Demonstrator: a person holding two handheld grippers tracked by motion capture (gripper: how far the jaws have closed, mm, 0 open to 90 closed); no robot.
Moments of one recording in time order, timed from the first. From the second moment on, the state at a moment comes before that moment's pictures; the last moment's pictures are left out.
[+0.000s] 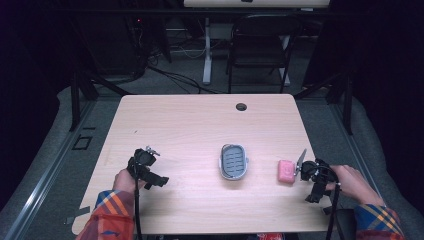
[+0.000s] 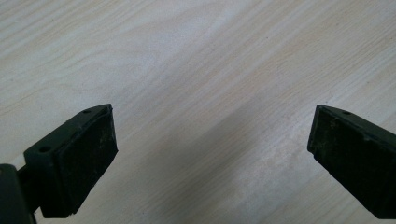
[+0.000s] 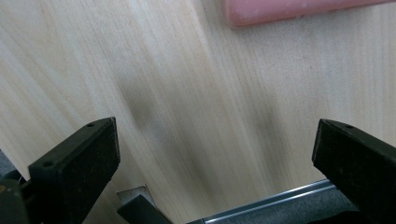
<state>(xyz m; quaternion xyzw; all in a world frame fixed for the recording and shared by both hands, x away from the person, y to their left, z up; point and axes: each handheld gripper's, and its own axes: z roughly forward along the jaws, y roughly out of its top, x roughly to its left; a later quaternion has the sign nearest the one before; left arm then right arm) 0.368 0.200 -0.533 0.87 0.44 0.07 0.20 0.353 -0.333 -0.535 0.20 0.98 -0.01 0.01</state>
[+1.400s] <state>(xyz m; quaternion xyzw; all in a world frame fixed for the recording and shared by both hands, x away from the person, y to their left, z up) 0.369 0.192 -0.535 0.89 0.41 0.06 0.20 0.379 -0.319 -0.517 0.21 0.98 0.00 0.01</state>
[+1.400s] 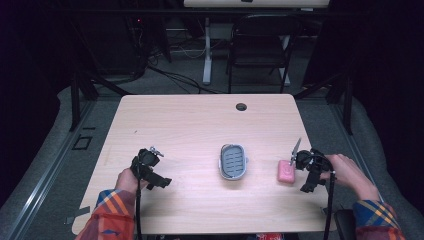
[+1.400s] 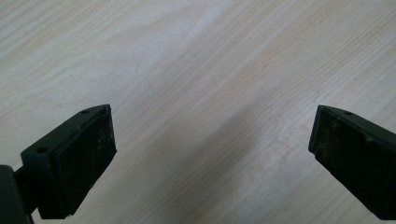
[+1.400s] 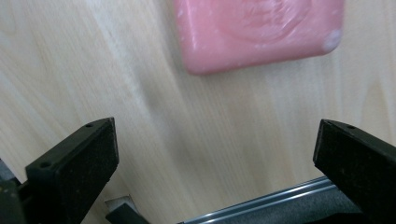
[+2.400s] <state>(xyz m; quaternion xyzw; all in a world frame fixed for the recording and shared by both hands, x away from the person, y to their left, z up) 0.368 0.188 -0.535 0.89 0.40 0.05 0.20 0.405 -0.283 -0.519 0.16 0.99 -0.01 0.01</state>
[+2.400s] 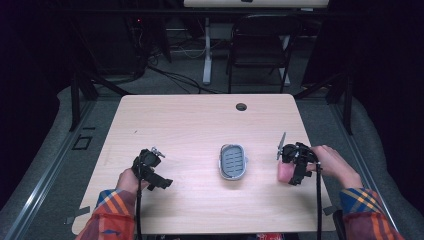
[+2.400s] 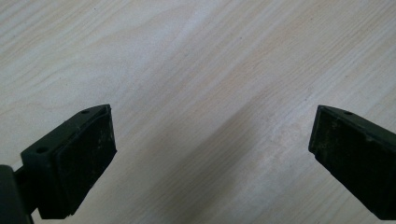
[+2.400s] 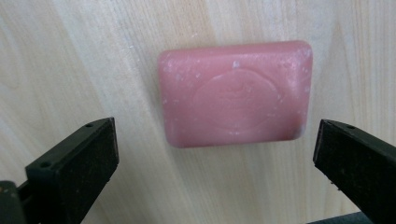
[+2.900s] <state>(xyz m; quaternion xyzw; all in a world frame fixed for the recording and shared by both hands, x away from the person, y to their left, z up) 0.368 0.188 -0.534 0.89 0.40 0.05 0.21 0.416 -0.274 -0.535 0.15 0.99 -0.02 -0.01</state>
